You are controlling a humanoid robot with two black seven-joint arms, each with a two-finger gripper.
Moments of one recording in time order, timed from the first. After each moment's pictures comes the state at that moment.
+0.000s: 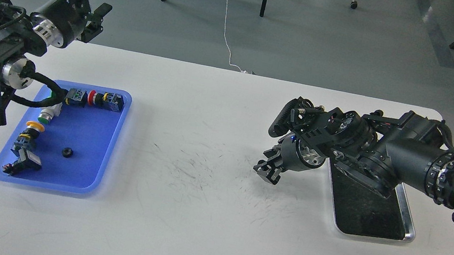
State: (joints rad) left arm -1.01 0.27 -0.38 -0.17 0.20 -0.49 -0.49; right arm 1.30 -0.05 -0.57 0.66 -1.61 0.22 0.49
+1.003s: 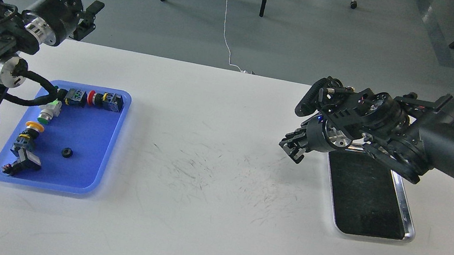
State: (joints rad) left arm -1.01 0.29 -0.37 -0.17 0.21 -0.49 -0.49; right arm 1.39 -0.18 -0.58 0.68 -1.61 0.23 0.49
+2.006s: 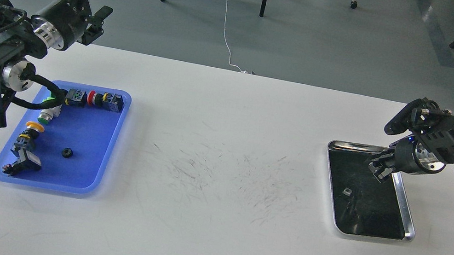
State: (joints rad) left arm -1.00 0.27 -0.37 -0.17 0.21 -0.49 -0.49; right arm 1.35 -0.46 -0.70 0.74 -1.62 0.19 0.49
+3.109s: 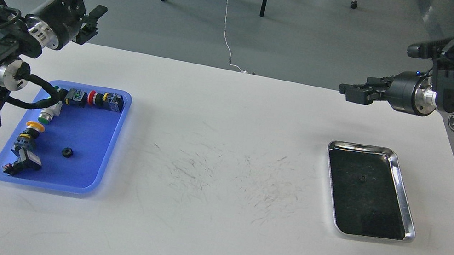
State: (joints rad) left arm -1.00 0.28 -0.37 -0.17 0.21 -0.49 -0.49; right arm 1.36 -0.46 -0.32 0.58 -1.21 0.20 0.49
